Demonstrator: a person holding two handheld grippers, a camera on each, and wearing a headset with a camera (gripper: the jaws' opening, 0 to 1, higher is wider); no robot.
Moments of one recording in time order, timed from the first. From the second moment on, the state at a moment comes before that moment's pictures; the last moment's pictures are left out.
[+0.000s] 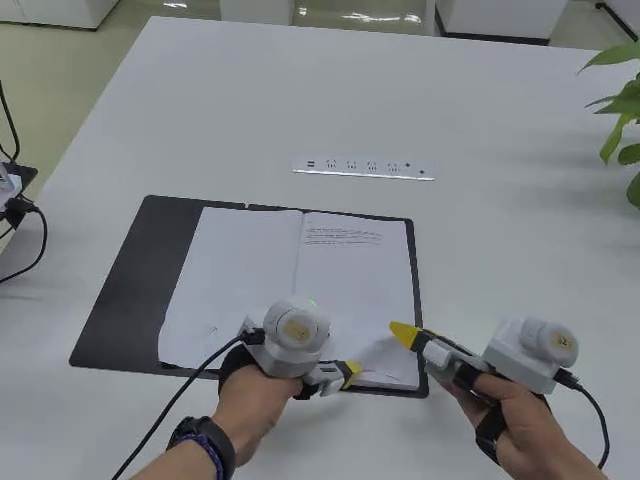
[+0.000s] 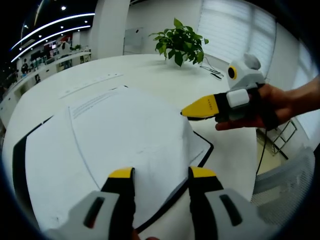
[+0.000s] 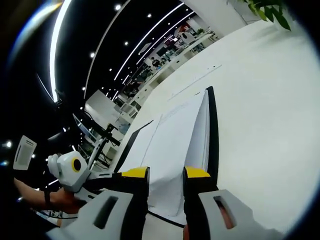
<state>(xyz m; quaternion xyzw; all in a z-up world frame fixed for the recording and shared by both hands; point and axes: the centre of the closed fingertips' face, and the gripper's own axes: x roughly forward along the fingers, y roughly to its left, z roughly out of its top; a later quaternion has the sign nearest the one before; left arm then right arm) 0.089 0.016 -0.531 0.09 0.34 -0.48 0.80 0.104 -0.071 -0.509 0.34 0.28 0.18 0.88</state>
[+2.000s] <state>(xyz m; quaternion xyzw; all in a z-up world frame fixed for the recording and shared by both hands) 0.088 0.134 -0.469 0.08 0.31 -0.38 0.87 0.155 -0.020 -0.440 0.39 0.21 0.22 0.87</state>
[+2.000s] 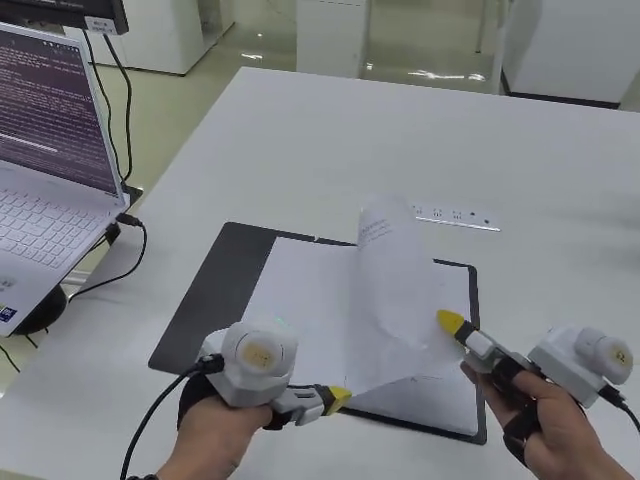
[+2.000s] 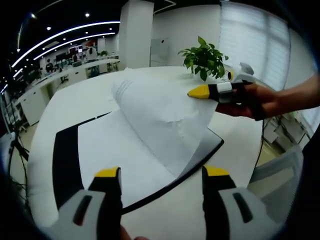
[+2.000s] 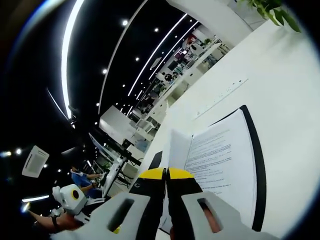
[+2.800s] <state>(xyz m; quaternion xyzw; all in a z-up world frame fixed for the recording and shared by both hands) 0.093 0.168 -0.456 0.06 0.30 -0.35 0.88 0.176 0.052 -0.431 0.39 0.22 0.27 0.85</state>
